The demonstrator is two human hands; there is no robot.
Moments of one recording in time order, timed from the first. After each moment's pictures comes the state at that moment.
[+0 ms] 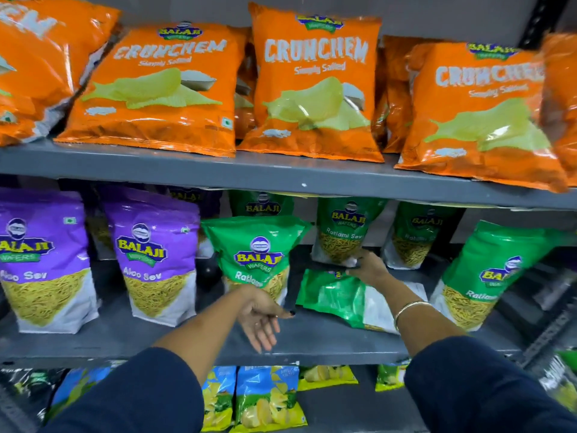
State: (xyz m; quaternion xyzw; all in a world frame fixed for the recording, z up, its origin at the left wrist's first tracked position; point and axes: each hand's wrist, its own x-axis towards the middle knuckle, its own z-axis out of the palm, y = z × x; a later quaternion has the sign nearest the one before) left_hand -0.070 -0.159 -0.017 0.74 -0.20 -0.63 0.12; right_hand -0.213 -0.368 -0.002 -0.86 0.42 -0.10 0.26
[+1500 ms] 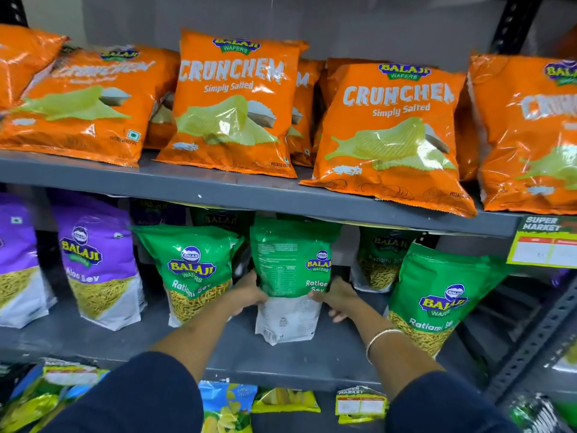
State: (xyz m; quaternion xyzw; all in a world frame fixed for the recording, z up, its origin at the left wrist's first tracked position) left_hand -0.133 -0.258 -0.008 0.80 -0.27 -0.30 0.45; right_hand -0.269 -0.415 0.001 -0.82 0.38 -0.03 0.43
